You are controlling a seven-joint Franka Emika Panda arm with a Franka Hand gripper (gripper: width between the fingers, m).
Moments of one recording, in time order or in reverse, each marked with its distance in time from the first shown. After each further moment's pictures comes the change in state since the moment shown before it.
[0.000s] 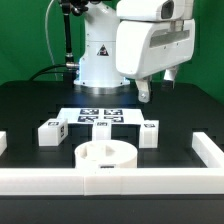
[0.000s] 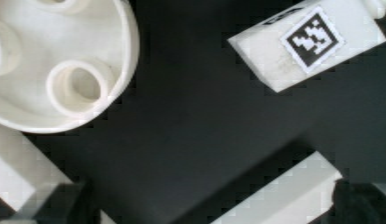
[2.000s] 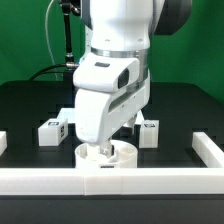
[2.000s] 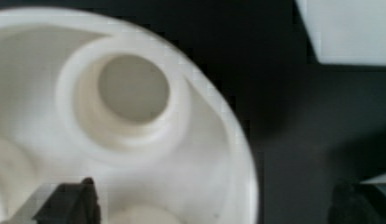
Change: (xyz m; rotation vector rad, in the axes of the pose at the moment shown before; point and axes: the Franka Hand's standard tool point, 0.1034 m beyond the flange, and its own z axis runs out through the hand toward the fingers) arm -0.045 0.052 0.089 0.044 -0.011 -0.144
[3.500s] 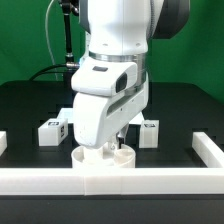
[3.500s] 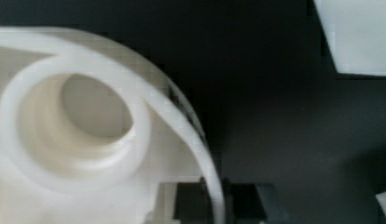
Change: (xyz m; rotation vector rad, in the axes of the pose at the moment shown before) arm 0.001 0.000 0.002 -0.005 0.004 0.002
